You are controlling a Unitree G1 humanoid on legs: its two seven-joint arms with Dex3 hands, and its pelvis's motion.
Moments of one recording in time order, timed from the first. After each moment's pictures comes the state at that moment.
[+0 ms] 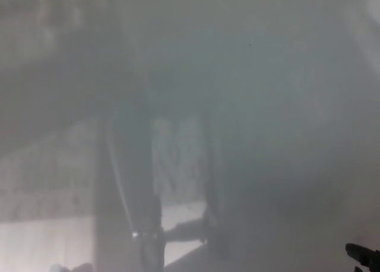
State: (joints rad) left_arm -0.15 0.93 0.63 1.24 -0.23 0.02 -1.01; right_arm -0.14 -0.26 -0.23 1.25 0.03 -0.58 0.13
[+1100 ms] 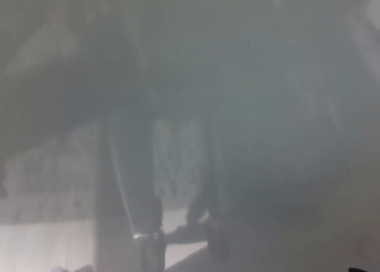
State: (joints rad) left_arm 0.09 0.62 0.42 1.19 -0.21 -0.04 -0.58; right_arm -0.07 -0.27 -0.20 1.26 0.01 -0.60 0.10
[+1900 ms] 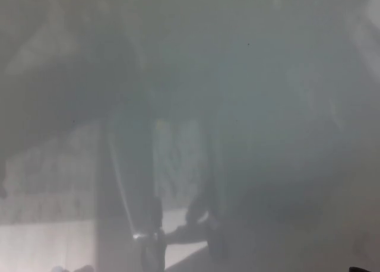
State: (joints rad) left_arm 0.08 0.62 0.41 1.20 -0.21 -0.04 -0.56; right_arm -0.07 -0.27 -0.20 1.26 0.01 -0.60 0.10
